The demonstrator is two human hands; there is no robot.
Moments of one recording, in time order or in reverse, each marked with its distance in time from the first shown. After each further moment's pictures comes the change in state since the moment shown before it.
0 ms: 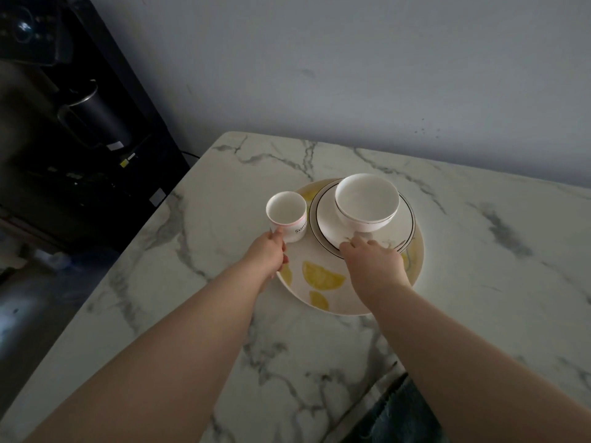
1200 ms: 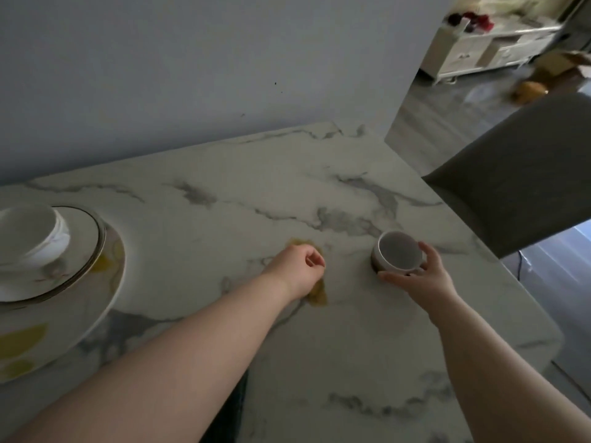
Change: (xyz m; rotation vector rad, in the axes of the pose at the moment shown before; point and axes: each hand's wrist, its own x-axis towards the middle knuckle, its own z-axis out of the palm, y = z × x) left_hand -0.283 0.042 0.369 0.688 -0.828 0.806; right_hand -0.427 0.307 0.069 1.220 0.467 1.449
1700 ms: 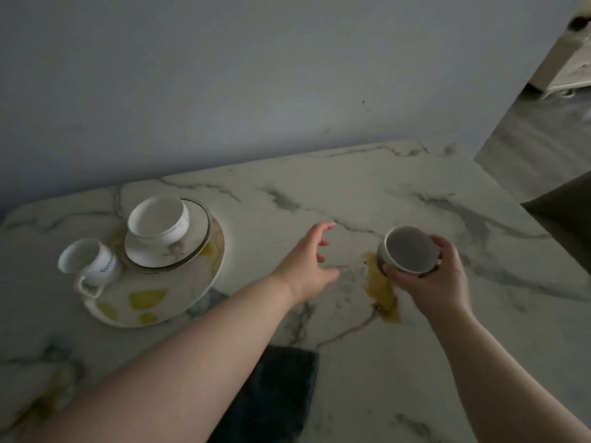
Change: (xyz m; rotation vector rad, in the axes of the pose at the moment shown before) left_hand -0.059 -0.043 -0.081 -0.144 0.175 0.015; right_hand -0.058 -0.067 0.088 -0.009 0.040 -0.408
